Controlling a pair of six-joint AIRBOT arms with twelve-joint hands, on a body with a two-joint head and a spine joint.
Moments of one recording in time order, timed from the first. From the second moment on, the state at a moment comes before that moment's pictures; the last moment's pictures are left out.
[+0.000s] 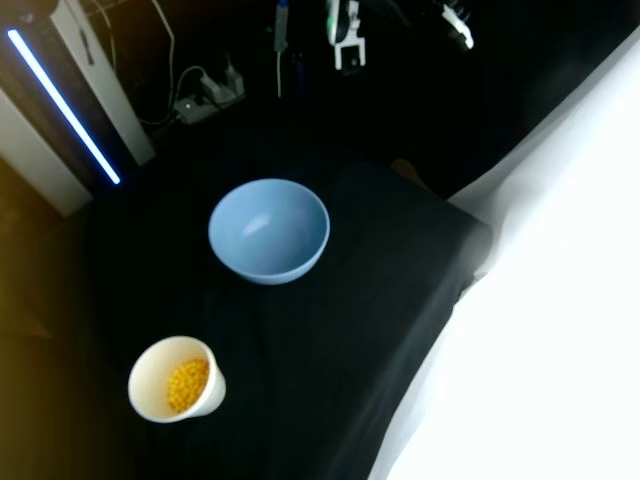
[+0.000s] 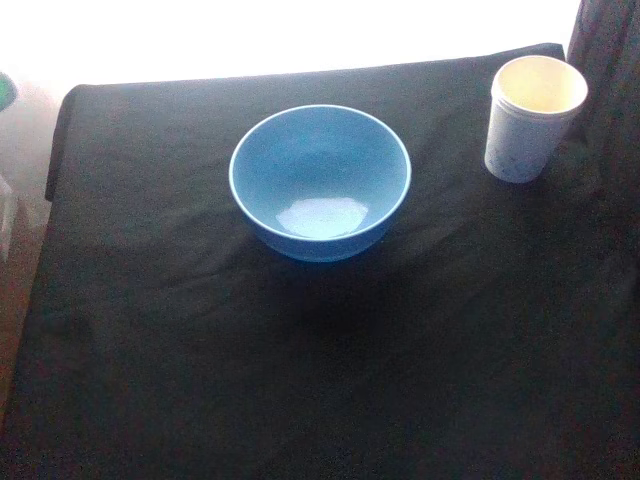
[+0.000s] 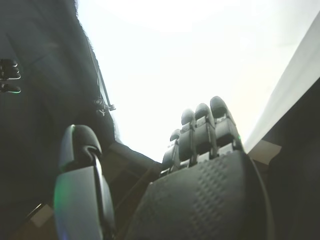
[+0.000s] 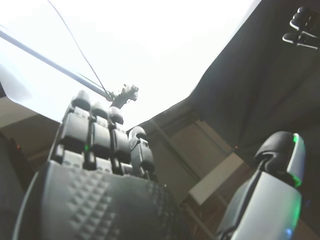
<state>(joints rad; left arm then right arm) 1.20 -0.81 1.13 -0.47 -1.45 0.53 -1.05 -0.90 1.25 0.35 1.47 -0.24</state>
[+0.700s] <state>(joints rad) 1.20 -0.82 1.13 -0.48 -1.45 0.53 -1.05 -0.97 1.37 0.35 1.21 -0.23</state>
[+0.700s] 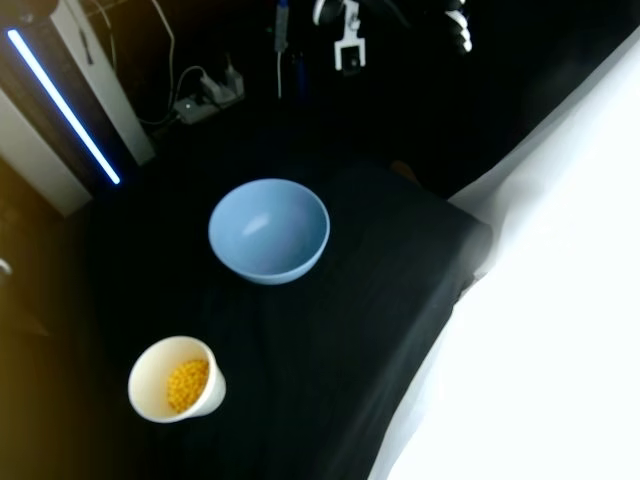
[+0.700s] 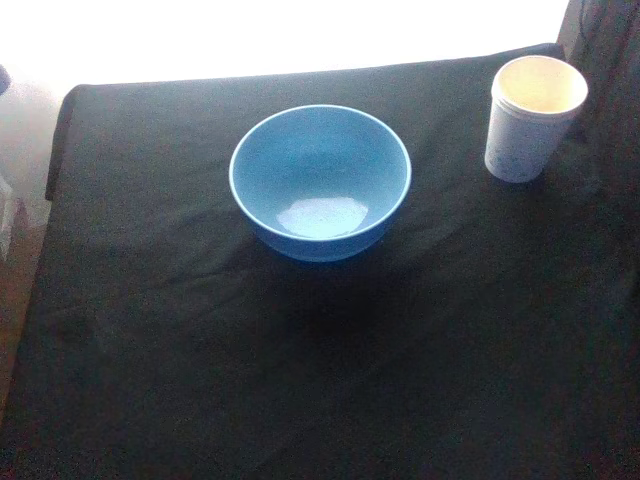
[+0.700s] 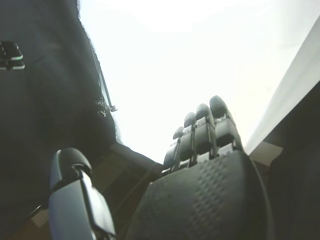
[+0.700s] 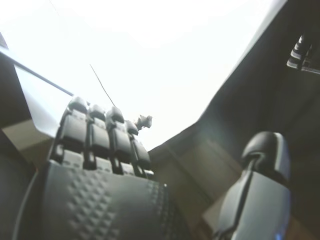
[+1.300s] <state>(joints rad) 1.20 -0.82 1.13 -0.47 -1.44 0.53 -1.02 -1.13 1.56 0.32 0.91 -0.13</state>
